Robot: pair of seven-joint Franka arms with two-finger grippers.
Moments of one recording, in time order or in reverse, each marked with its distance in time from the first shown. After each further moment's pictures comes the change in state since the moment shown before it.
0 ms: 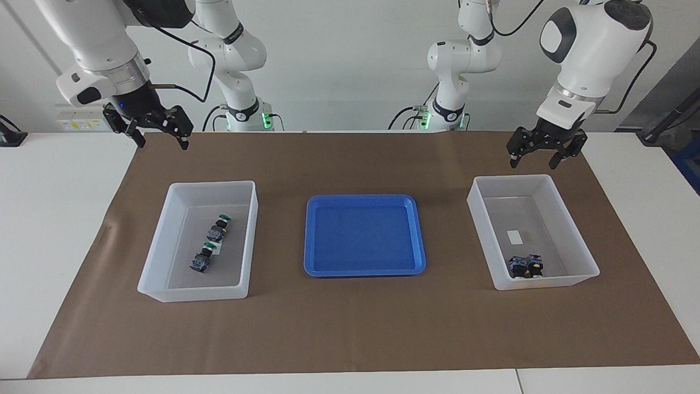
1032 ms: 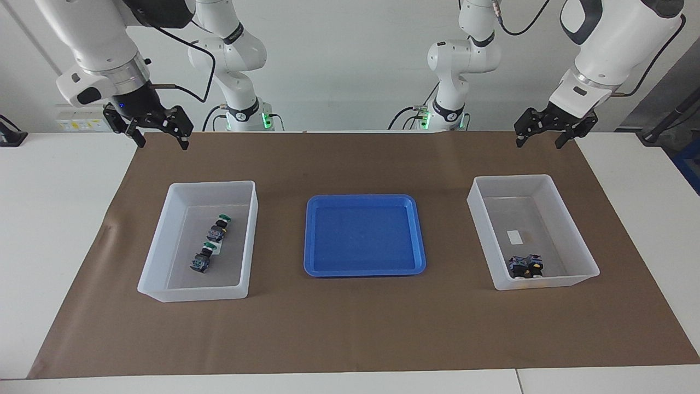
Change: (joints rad) left arm 0.007 0.031 0.007 0.116 0.000 -0.207 0.003; right arm 0.000 0.000 0.000 0.000 0.000 0.000 0.000
